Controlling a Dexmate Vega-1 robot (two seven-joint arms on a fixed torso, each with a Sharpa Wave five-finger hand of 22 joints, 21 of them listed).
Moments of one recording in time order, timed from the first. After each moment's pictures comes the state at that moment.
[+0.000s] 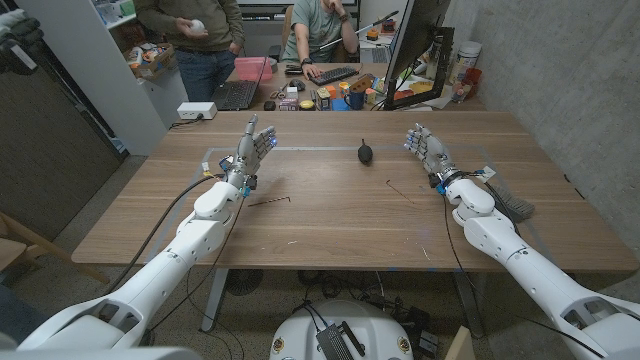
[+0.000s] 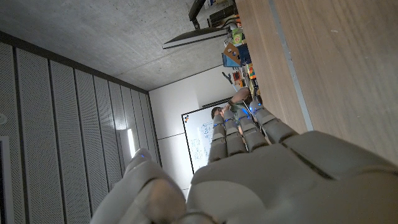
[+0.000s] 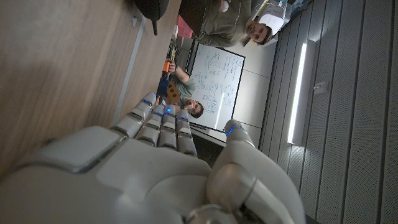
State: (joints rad) left arm 0.84 0.50 0.37 -1.29 -0.65 -0.30 -0.02; left_hand 0.12 -0.09 0.12 0.03 0.51 0.23 0.09 0.20 0.18 0.25 0.00 0.20 0.18 0.20 -0.01 0.19 0.18 0.20 -0.04 0.20 0.18; right arm -0.84 -0.50 -0.37 -1.29 0.65 0.29 0.03; right_hand 0.27 0.14 0.22 -0.07 0.43 0.23 0.13 0.19 0.18 0.22 0.13 0.21 0.18 0.15 0.06 0.19 0.18 0.22 -0.04 0.26 0.18
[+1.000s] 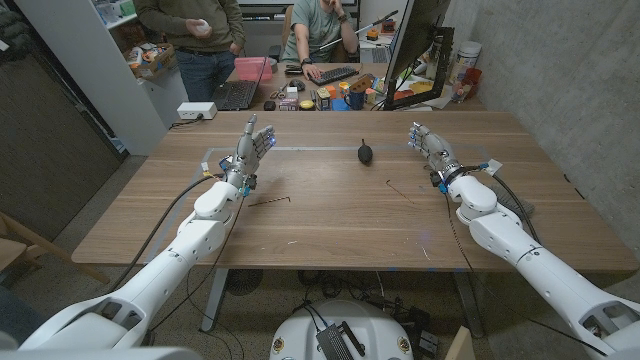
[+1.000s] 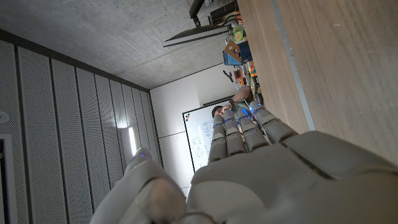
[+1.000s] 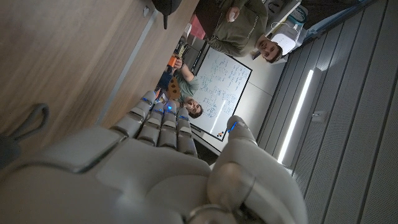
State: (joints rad) left arm 0.83 0.49 0.37 -1.26 -0.65 -0.32 -0.04; left_hand 0.12 -0.09 0.12 0.03 0.51 0.24 0.09 0.20 0.18 0.25 0.00 0.20 0.18 0.20 -0.01 0.19 0.18 0.20 -0.04 0.20 0.18; right arm -0.87 -0.60 -0.40 -1.45 0.47 0.21 -0.13; right_hand 0.31 0.12 0.23 -0.10 0.43 0.27 0.12 0.19 0.18 0.25 0.12 0.22 0.18 0.19 0.05 0.19 0.18 0.23 -0.02 0.26 0.18
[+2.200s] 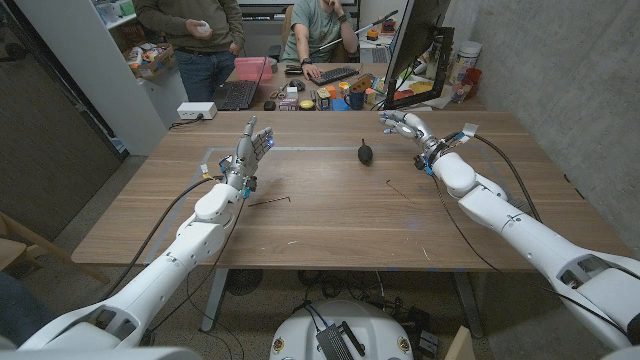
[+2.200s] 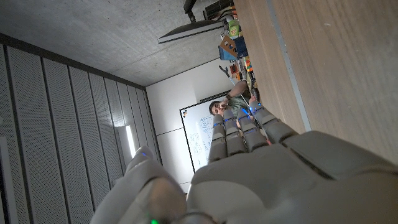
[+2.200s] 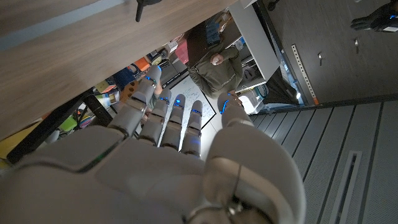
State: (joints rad) left arm 0.88 0.52 0.36 -1.36 -0.62 -0.28 0.06; left_hand 0.13 -0.08 0.12 0.03 0.52 0.24 0.09 0.20 0.18 0.25 0.00 0.20 0.18 0.20 -0.01 0.19 0.18 0.20 -0.04 0.20 0.18; right arm -0.60 -0.57 -0.58 -1.21 0.07 0.39 -0.11; right_hand 0.63 0.11 0.35 -0.19 0.45 0.42 -0.09 0.21 0.18 0.39 -0.02 0.23 0.18 0.41 -0.04 0.20 0.17 0.58 0.01 0.30 0.17
